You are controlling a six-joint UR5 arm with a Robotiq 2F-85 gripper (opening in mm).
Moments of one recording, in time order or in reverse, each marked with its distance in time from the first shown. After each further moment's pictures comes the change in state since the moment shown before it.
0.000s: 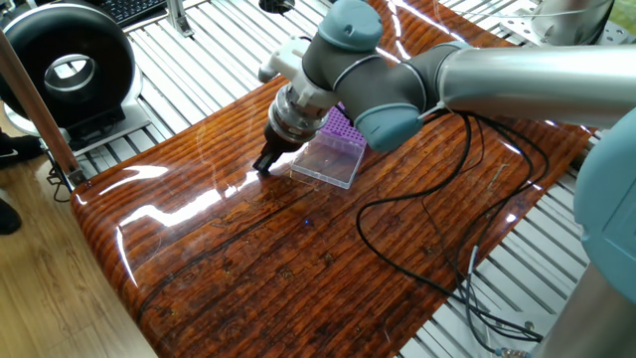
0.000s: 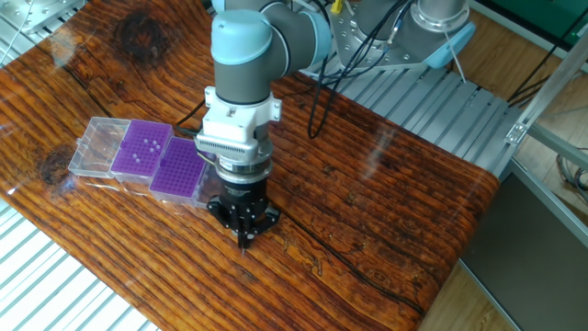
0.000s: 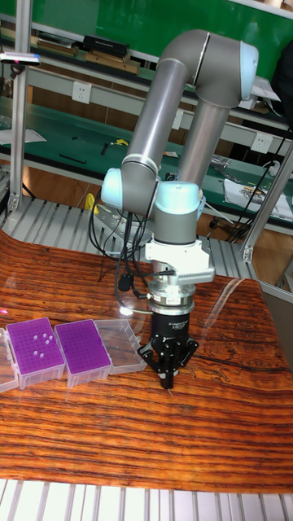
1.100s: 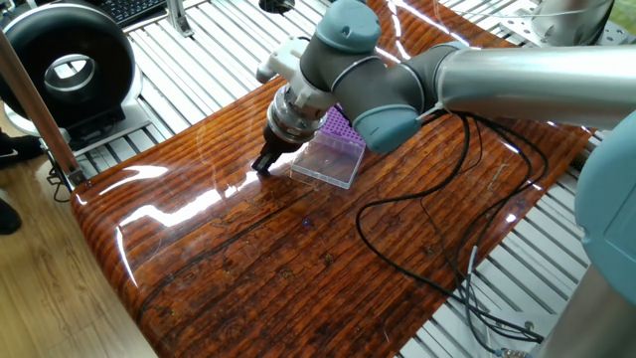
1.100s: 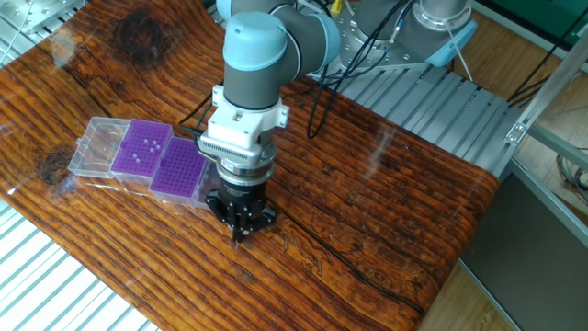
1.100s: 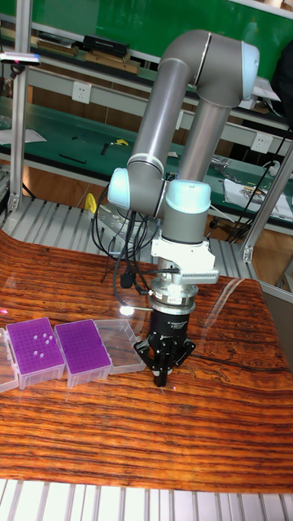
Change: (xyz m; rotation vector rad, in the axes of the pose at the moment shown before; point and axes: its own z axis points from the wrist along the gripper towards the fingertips) arm 0.003 -0.014 -0.005 0.076 0.033 0.034
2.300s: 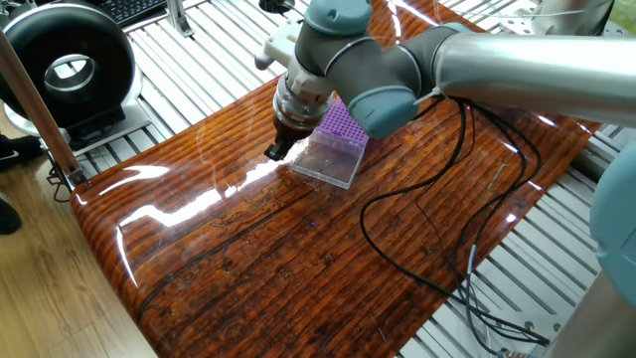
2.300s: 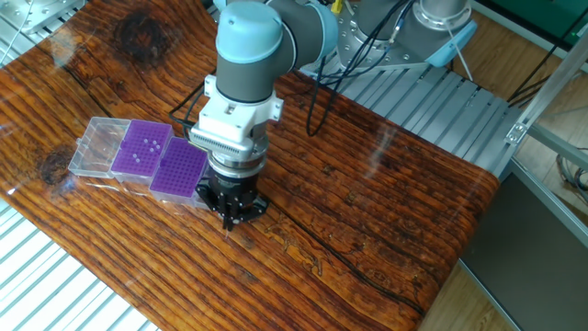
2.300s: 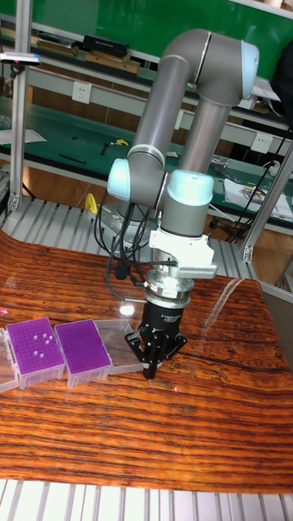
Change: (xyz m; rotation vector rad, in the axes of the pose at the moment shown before) arm 0.004 -0.023 -0.018 0.042 0.043 -0.008
